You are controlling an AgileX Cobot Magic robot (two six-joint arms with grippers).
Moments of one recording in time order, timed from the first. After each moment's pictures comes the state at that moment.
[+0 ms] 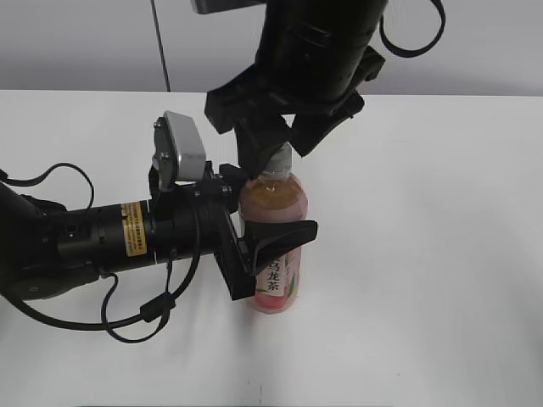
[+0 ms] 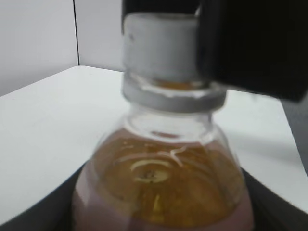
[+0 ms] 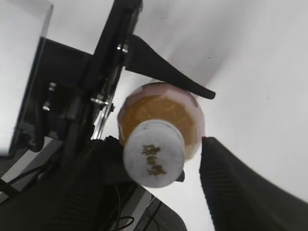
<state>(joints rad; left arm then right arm) -0.50 1.99 -0.68 0.86 -1.21 -0.31 0.77 1.82 -1.67 0.10 1.22 0.00</state>
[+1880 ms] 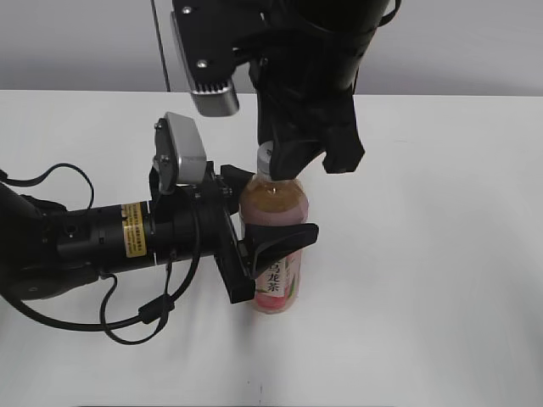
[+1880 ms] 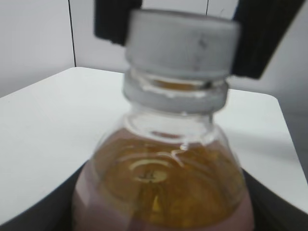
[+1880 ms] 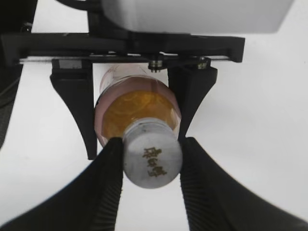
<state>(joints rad) -0.50 1.99 -0.68 0.87 -1.21 -0.31 0.77 1.82 -1.67 0.11 1.22 -1.22</state>
